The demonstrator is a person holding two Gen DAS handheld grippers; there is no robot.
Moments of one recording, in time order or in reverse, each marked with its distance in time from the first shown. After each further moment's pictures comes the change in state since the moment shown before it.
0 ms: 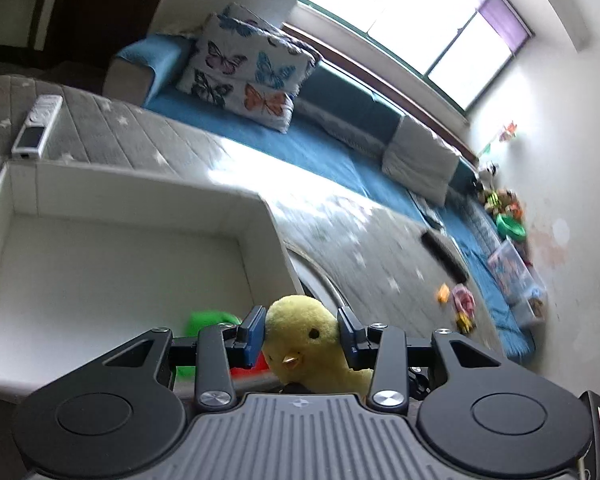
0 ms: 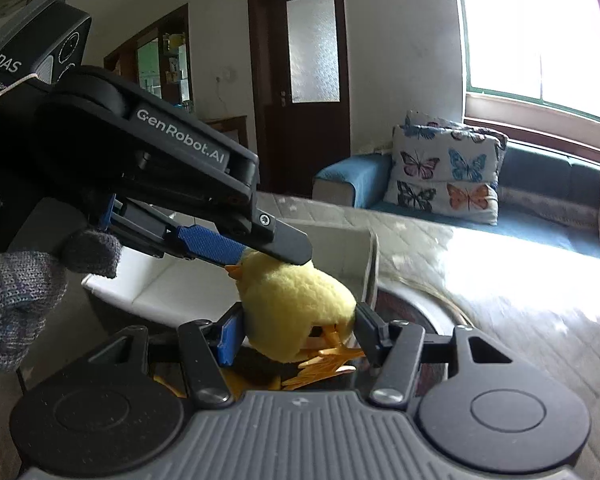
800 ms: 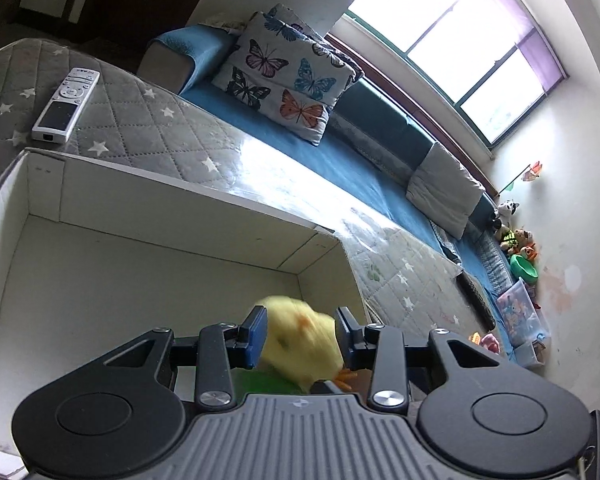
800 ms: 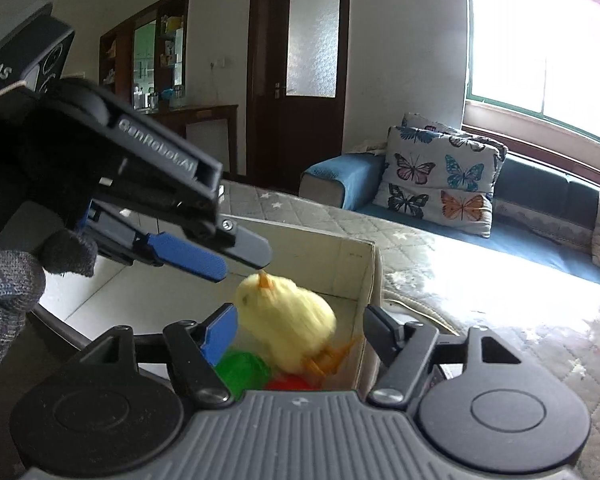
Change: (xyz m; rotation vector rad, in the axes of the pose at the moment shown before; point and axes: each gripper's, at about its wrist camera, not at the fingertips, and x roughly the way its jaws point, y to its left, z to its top) left arm 0.030 0.065 0.018 -0.120 -0.018 0.010; right arm 0.066 0.009 0.006 -0.064 0.016 -0.063
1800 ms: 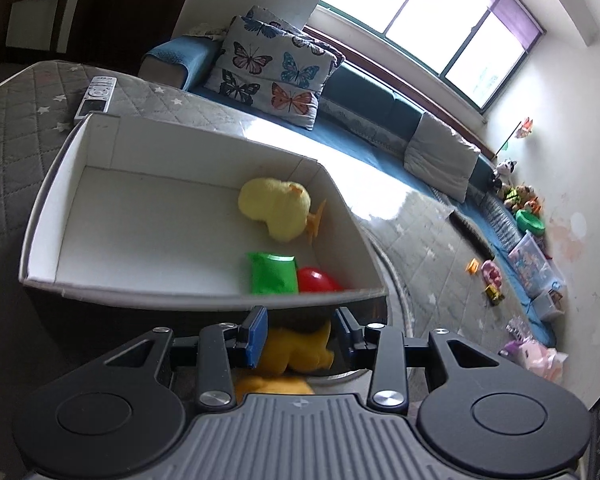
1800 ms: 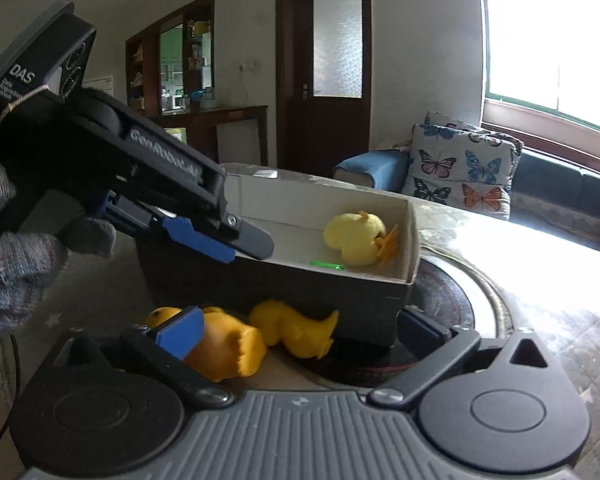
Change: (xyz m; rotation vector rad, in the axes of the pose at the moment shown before) left arm -0.076 -0.019 -0.089 0.147 0.014 0.056; right arm -0.099 0.042 -0.053 -0.004 -0.003 0.092
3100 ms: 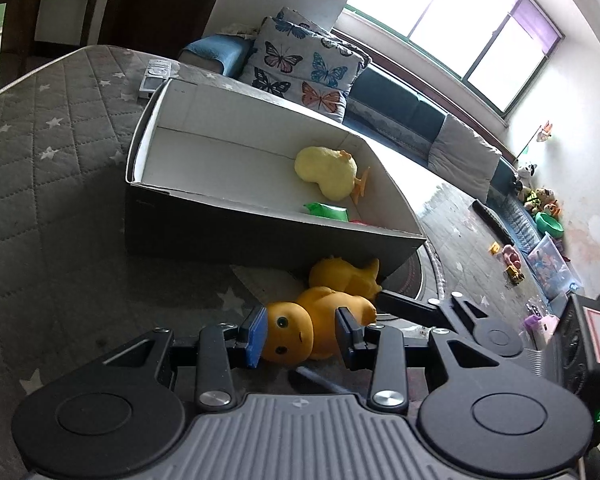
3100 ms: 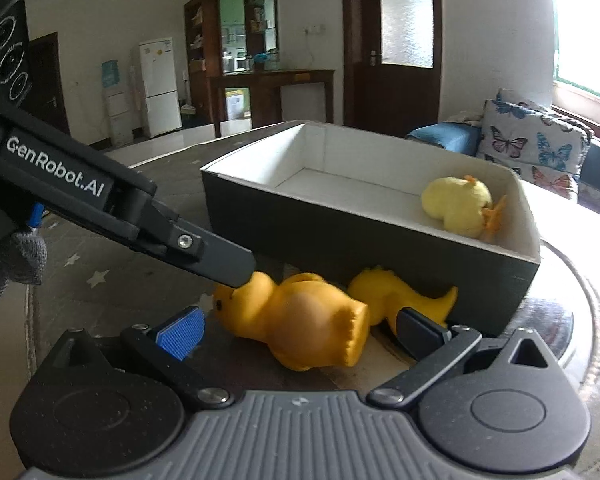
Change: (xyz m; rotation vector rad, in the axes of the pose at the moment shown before) left arm -0.041 0.033 -0.049 -0.033 -0.007 0.058; right arm 0.048 0.040 -0.014 -0.085 0.115 0.186
